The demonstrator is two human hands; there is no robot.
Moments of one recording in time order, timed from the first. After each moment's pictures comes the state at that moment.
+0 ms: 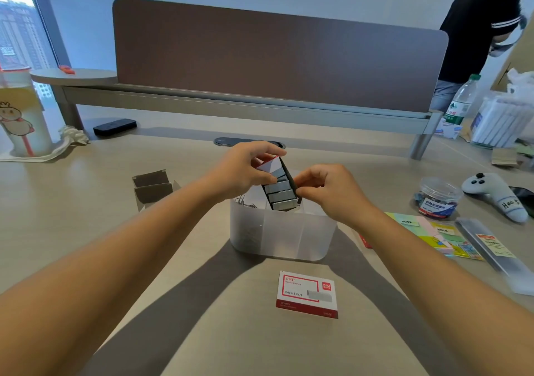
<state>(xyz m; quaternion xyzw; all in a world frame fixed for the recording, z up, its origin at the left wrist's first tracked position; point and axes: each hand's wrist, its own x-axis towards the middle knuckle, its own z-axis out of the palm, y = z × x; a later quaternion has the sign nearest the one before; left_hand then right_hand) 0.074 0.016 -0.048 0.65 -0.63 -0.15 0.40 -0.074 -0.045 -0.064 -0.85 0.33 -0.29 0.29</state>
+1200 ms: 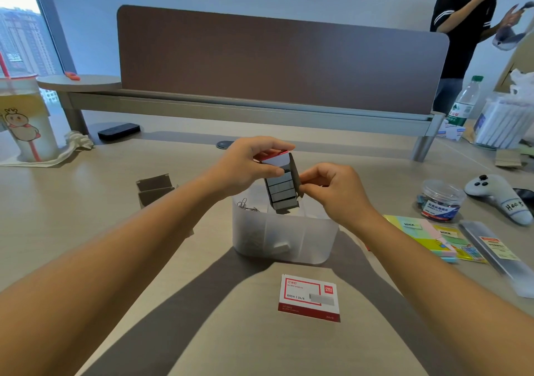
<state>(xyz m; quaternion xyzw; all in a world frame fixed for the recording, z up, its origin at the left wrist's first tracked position) 0.072 0.021 -0.035 0.61 -0.64 -0.15 0.44 -0.074 -0.045 -0.067 -0.83 0.30 -0.38 0.28</state>
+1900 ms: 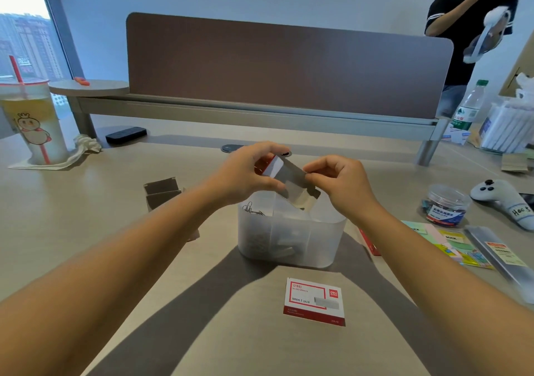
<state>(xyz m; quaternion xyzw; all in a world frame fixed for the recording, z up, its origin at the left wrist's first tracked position) 0.078 0.029 -0.037 0.63 -0.66 -0.12 0.40 -0.069 -0.047 -0.054 -0.79 0.30 -0.41 0.33</state>
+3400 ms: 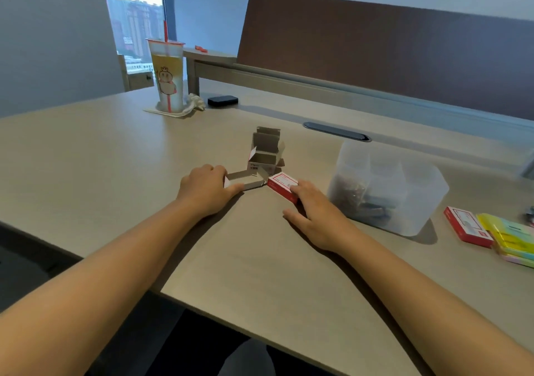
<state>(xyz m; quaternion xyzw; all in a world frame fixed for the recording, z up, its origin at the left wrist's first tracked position) 0.184 0.172 -0.143 0.90 -0.38 0.02 0.19 0.014 0.064 -0.140 -0.96 0.23 -0.11 0.15</state>
